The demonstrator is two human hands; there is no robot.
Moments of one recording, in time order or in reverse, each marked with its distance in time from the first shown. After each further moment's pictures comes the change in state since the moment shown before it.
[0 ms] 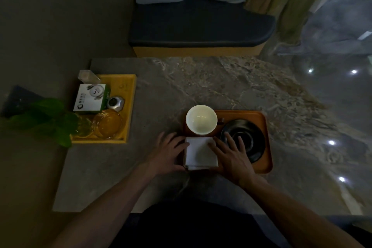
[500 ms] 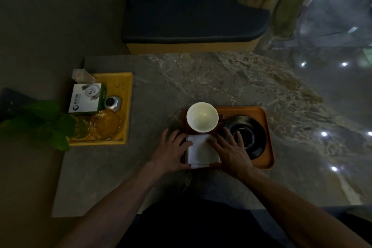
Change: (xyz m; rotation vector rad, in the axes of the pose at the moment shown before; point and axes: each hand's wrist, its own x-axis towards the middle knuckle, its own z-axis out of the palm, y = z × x) left_hand 0.009 0.008 -0.004 0.018 0.032 0.015; right_hand 0.015 -0.007 0.001 -0.012 -0.024 0.028
